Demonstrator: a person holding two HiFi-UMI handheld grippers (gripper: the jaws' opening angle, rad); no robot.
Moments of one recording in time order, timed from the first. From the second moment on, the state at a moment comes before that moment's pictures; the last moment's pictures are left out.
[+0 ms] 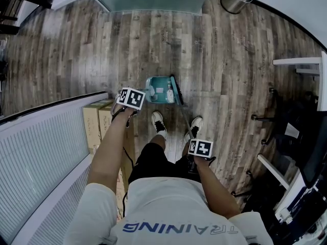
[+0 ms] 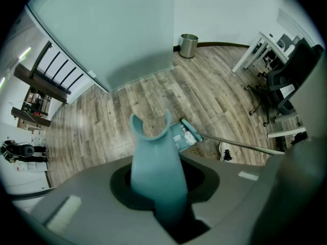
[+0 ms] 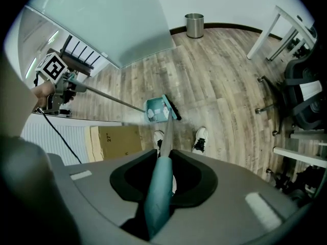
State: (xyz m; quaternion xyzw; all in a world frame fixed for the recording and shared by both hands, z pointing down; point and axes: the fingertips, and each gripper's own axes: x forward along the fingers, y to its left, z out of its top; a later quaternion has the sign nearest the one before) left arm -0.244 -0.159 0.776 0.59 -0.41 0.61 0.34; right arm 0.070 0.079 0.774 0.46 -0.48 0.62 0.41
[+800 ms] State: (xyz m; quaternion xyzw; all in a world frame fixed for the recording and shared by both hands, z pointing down) left arm -0.243 -0.156 0.776 0.59 -0.41 0.61 0.34; right arm 0.022 0.064 0.761 0.41 -0.47 0.71 0.32
